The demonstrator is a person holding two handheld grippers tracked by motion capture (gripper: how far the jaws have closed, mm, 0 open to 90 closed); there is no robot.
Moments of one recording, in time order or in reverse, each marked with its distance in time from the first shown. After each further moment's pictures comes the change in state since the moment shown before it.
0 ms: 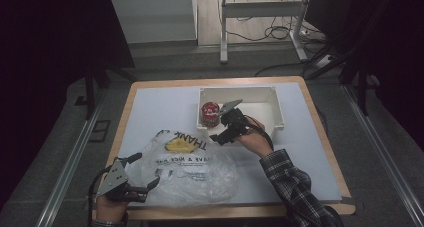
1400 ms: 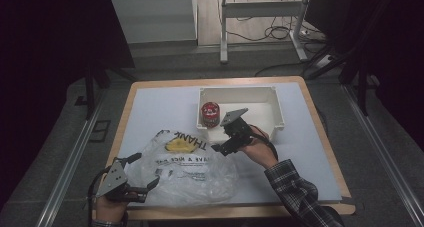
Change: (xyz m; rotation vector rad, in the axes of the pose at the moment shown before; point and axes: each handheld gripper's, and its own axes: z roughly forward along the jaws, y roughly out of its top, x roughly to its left) left arm -0.001 0.000 -0.001 -0.007 0.007 0.005; right arm 0.025 -0.016 -0.020 -0.039 0.057 -0.013
